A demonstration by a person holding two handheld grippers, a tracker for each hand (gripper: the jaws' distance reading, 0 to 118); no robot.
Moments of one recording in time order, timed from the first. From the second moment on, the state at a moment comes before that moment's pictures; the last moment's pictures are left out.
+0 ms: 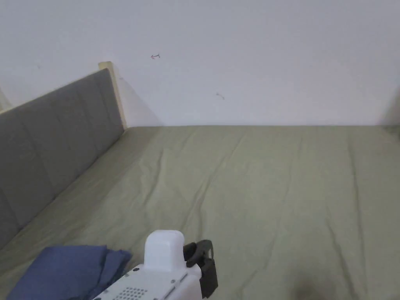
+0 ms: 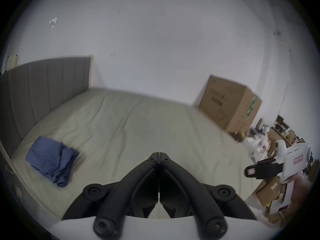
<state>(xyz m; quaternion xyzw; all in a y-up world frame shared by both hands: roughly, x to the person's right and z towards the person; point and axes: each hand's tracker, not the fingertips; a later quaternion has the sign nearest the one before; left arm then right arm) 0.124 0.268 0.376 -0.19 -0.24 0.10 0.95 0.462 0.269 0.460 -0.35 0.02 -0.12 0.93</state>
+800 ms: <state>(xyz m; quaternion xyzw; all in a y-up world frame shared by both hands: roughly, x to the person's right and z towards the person) 0.190 0.316 0.473 0.06 -0.17 -0.01 0.98 0.465 0.311 0.559 0.05 -0.20 0.00 0.98</state>
